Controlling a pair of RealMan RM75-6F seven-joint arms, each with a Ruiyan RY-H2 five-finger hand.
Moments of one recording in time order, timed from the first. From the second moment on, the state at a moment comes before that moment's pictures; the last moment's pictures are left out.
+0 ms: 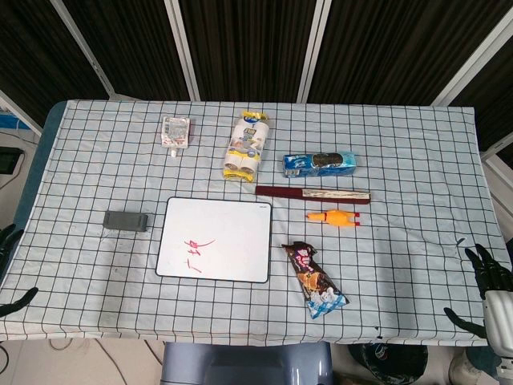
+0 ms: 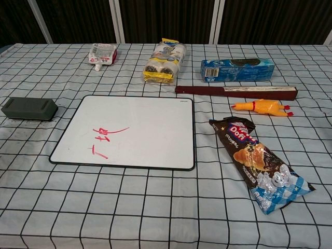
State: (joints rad) left arm -0.02 -0.94 0.01 -1.73 1.61 1.57 -0.05; right arm -0.07 -1.04 0.04 -1.74 -1.56 1.62 -0.02
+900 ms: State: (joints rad) left arm -0.02 -0.94 0.01 -1.73 1.62 1.57 -0.05; right arm -0.07 -1.04 0.04 -1.74 -1.56 1.62 -0.01
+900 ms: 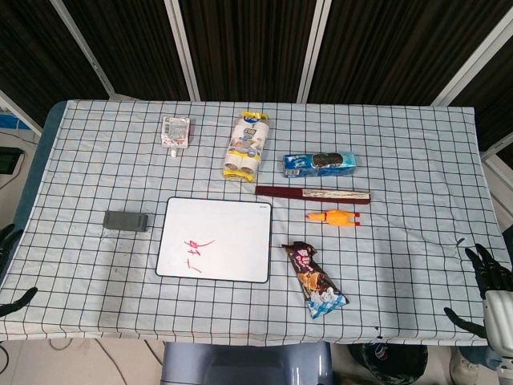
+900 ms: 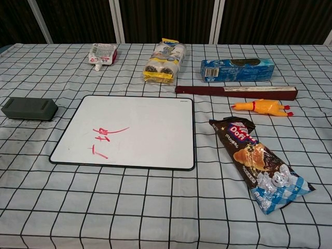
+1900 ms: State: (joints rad) left arm -0.30 -0.96 -0.14 -1.80 1.34 1.17 0.27; right arm -0.07 -1.04 0.04 -1.74 -1.54 1.61 -0.01
